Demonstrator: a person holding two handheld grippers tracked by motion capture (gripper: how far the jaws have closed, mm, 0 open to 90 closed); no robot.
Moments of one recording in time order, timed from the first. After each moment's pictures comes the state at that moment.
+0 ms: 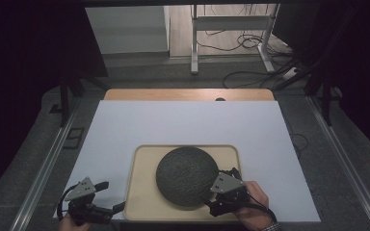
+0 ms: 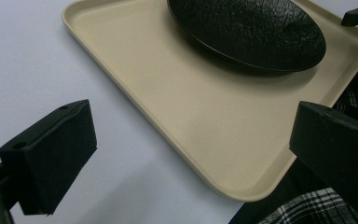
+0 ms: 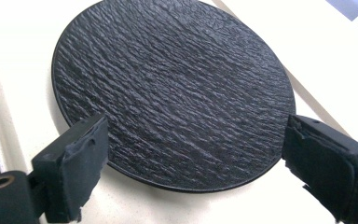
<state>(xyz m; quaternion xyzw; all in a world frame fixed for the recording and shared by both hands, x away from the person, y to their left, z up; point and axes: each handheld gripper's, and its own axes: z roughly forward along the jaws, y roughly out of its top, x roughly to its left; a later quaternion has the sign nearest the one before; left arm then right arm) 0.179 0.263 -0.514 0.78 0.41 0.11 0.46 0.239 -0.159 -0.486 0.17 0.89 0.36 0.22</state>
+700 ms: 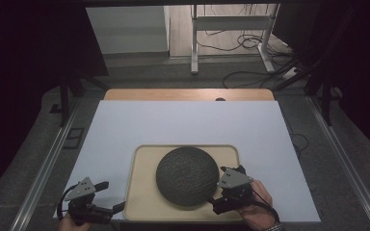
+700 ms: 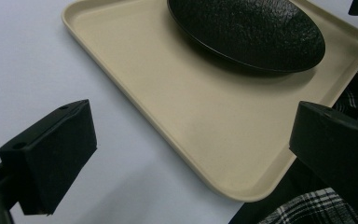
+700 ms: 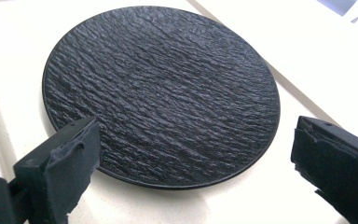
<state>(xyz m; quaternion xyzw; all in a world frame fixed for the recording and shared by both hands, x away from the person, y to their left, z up) 0.179 0.263 -0.514 0.78 0.41 0.11 0.46 0.244 -0.171 -0.482 0.21 0.88 0.38 0.21</state>
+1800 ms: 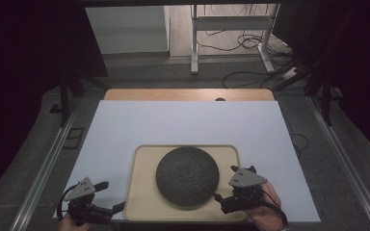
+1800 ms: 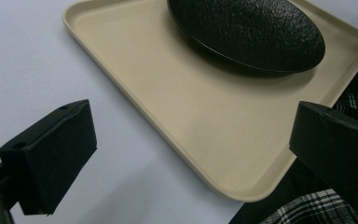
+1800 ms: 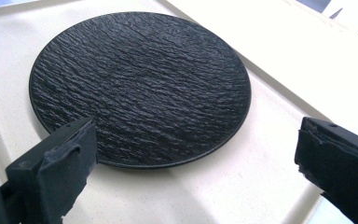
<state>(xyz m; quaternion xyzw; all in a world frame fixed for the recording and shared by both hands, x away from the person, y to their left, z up) 0.179 0.264 -0.514 0.78 0.41 0.11 0.46 0.241 -0.195 -0.477 0.25 0.86 0.40 0.22</state>
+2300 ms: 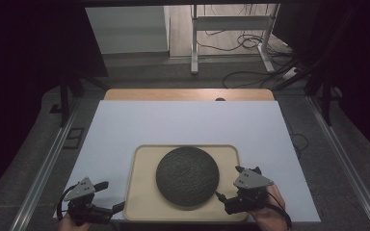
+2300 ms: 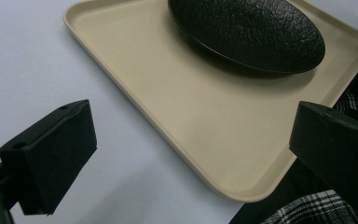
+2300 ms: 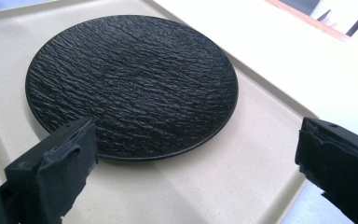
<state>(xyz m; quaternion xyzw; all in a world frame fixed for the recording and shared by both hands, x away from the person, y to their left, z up) 0.179 0.264 -0.514 0.78 0.41 0.11 0.46 0.236 -0.205 -0.473 0.26 0.85 0.40 0.23</state>
